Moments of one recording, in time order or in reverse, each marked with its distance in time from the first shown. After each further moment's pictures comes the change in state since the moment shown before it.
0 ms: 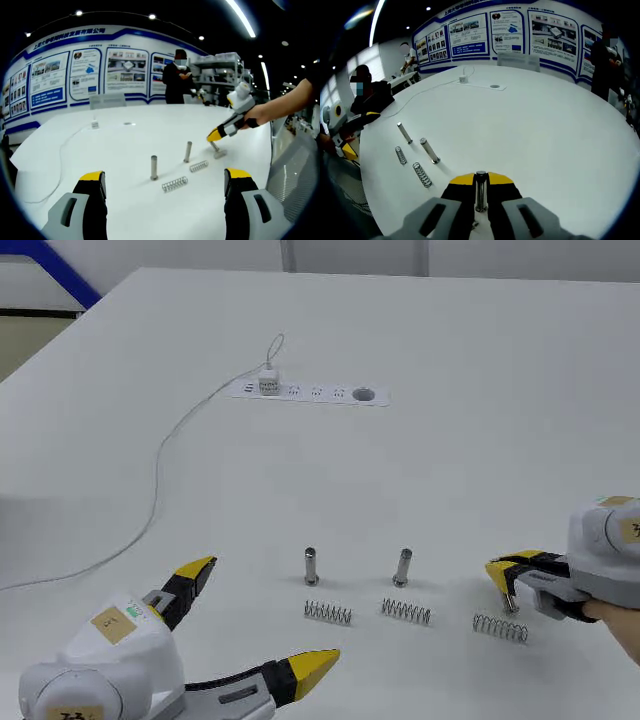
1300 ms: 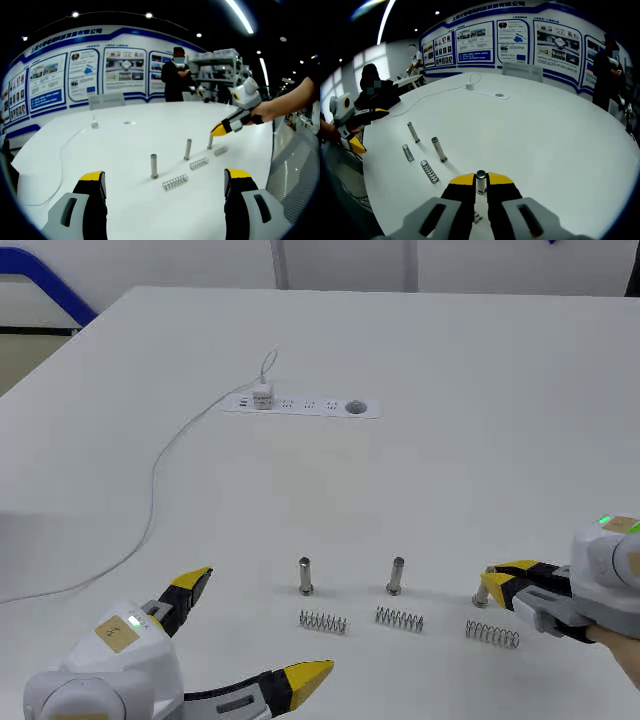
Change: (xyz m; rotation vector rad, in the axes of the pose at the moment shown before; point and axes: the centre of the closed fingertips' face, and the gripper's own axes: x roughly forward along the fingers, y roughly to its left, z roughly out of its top) left arm 0.000 -0.001 -0.002 0.027 0.019 -0.002; right arm -0.018 0.011 0.001 -0.062 -0.065 0.009
